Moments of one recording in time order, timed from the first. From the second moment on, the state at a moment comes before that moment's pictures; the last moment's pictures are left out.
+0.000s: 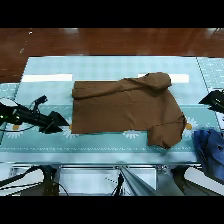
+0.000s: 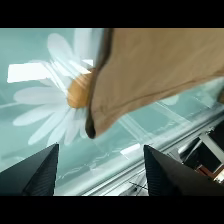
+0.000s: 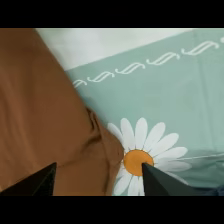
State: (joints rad) left arm 0.31 -1.31 0.65 0.87 -1.36 -1.19; right arm -0.63 -1.24 1.10 -1.20 1.38 1.26
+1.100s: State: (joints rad) left arm 0.07 -1.40 0.59 0.70 -1.12 -1.14; right arm -0.64 -1.23 0.83 -1.18 1.25 1.21
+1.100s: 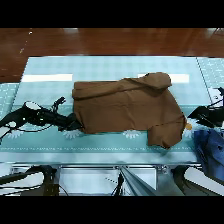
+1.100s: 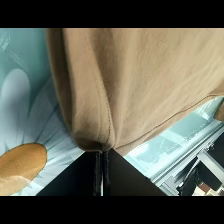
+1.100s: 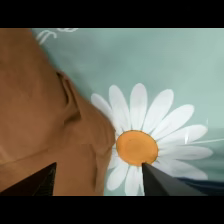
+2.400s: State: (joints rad) left arm 0.11 -1.08 1.20 0.63 -1.14 -1.11; right arm -0.64 -1.08 1.13 -0.54 1.17 1.04
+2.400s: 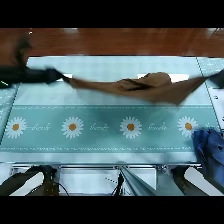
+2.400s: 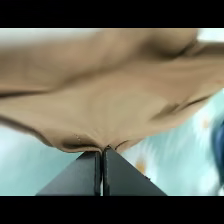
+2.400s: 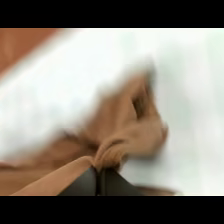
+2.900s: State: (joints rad) left arm 0.17 -0.82 1.95 0.68 -0.96 -1.12; right arm -0.64 -0.76 1.70 -0.56 0.92 1.19
